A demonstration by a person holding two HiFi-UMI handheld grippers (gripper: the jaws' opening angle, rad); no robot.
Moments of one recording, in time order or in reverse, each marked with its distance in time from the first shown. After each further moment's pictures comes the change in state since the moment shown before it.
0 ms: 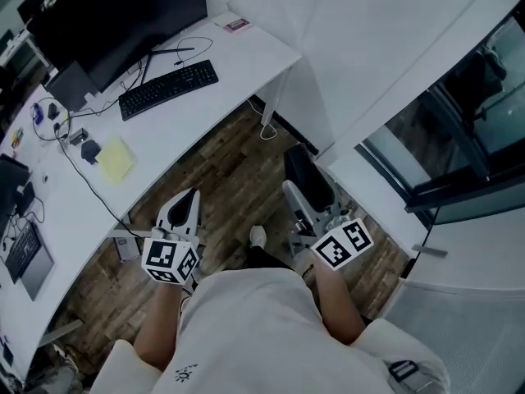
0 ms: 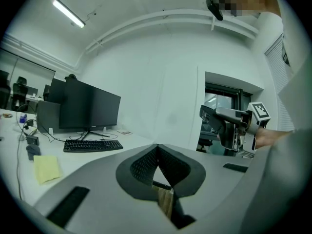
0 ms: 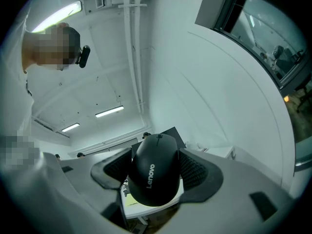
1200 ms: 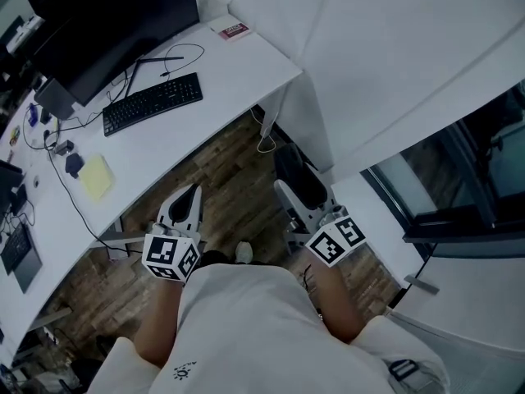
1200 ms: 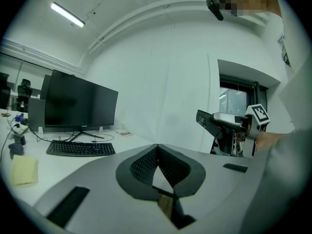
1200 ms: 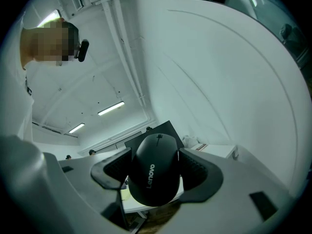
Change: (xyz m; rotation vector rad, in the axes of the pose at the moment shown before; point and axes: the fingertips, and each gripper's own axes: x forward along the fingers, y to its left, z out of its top) left arm 0.167 -0.024 0.016 -0.012 0.018 0.098; right arm 0.078 -0.158 0.022 0.056 0.114 0.097
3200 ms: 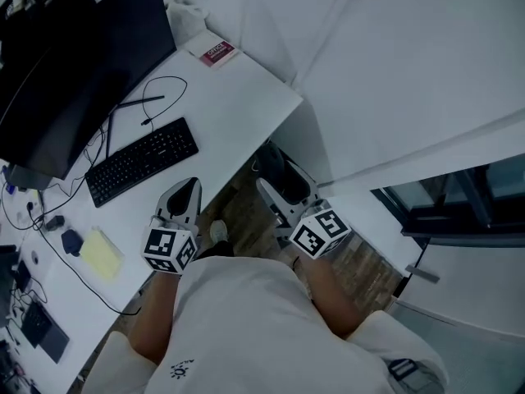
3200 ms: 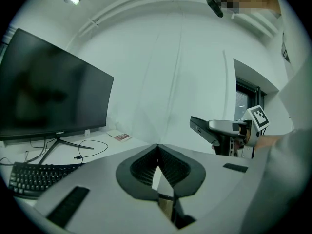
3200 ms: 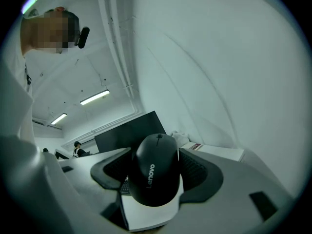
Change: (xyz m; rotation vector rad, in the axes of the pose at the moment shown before) left arm 0.194 0.145 0.055 -0.002 0.077 -0.161; right arm 0.214 -0.093 -0.014 -0.022 0.084 -0.155
